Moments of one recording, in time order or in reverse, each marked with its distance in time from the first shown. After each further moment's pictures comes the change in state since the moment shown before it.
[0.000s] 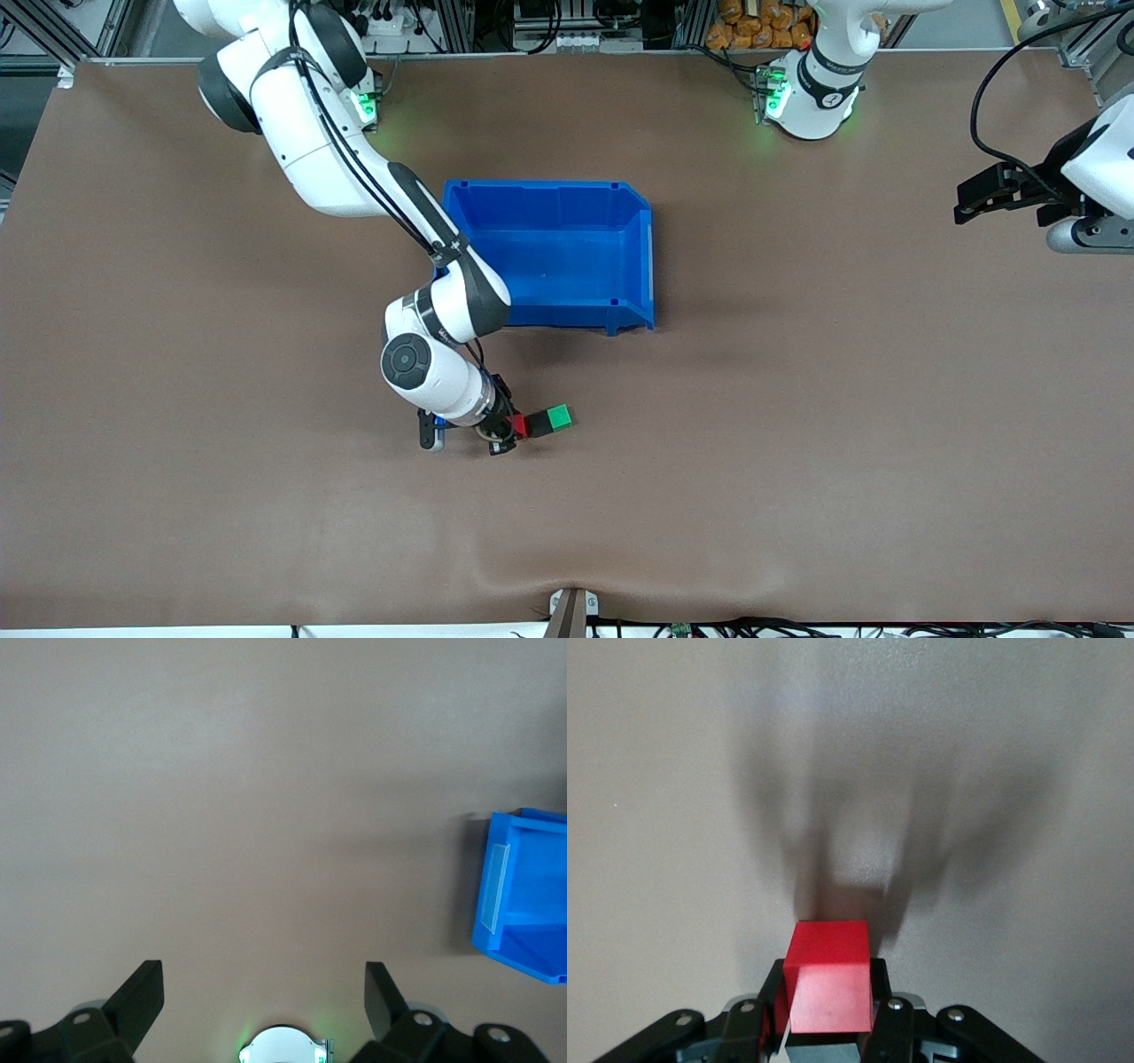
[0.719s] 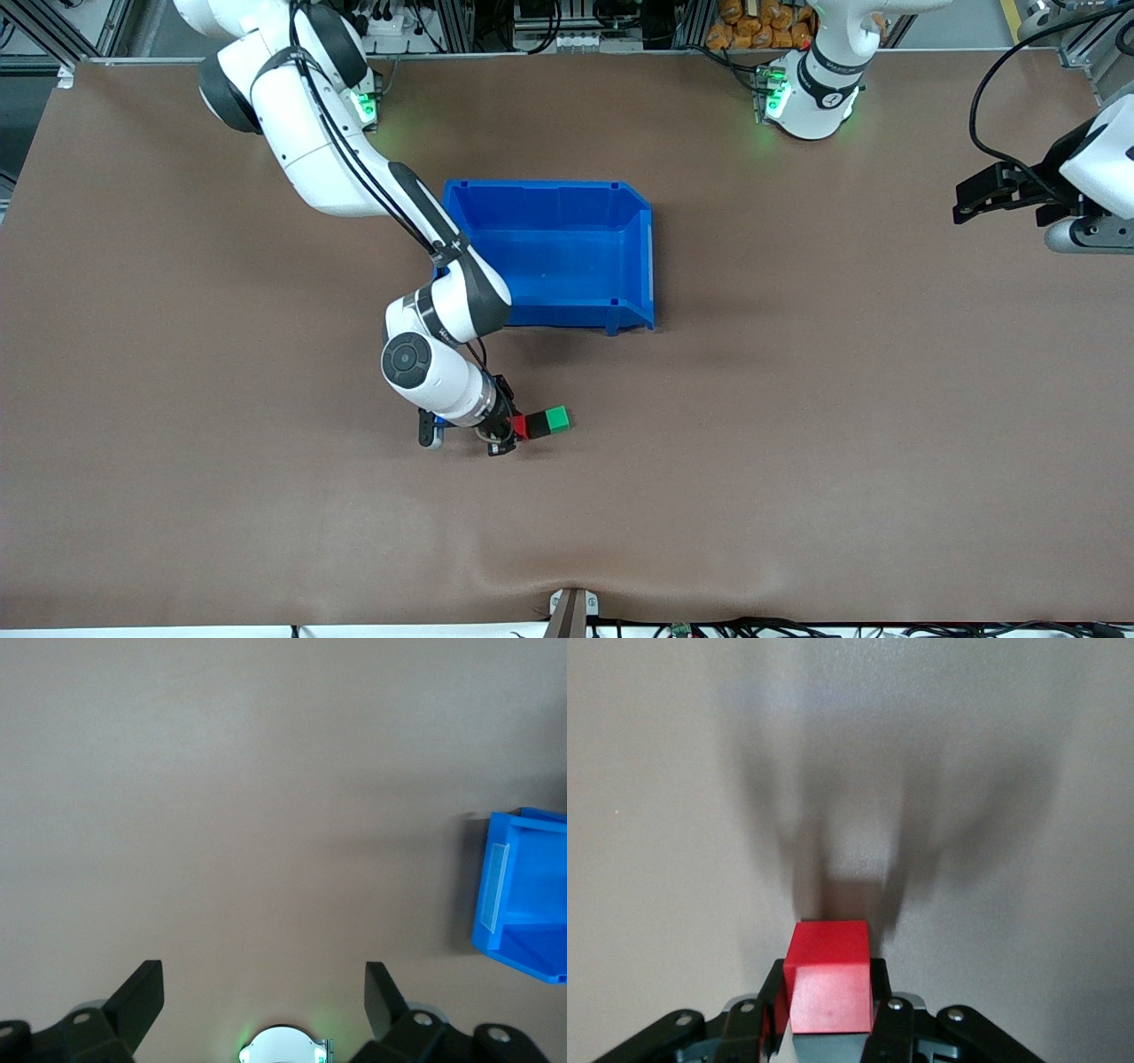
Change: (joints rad) left arm 0.000 0.000 -0.001 0.000 0.000 0.000 0.000; right arm 0.003 0.001 0.000 0.008 0.000 0.006 0.061
